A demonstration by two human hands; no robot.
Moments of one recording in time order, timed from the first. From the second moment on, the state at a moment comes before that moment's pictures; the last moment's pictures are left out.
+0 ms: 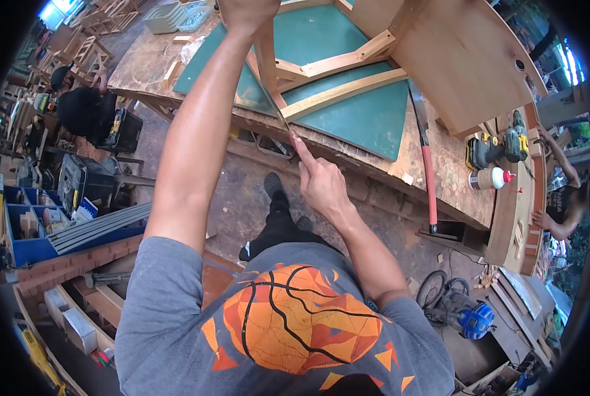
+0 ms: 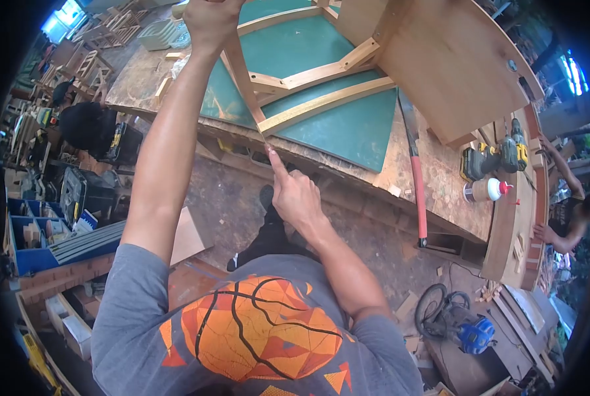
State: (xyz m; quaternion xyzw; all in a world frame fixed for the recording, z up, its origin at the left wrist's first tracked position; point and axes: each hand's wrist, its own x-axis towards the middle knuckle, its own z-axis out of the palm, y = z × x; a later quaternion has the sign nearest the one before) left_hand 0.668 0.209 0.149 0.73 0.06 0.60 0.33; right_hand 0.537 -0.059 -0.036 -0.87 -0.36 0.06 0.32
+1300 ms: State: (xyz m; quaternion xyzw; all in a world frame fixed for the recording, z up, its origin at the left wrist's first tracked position) left_hand 0.667 0.203 0.148 0.69 0.05 0.63 0.34; right_hand 0.544 -0.036 -0.032 -0.89 -0.35 0.09 0.29
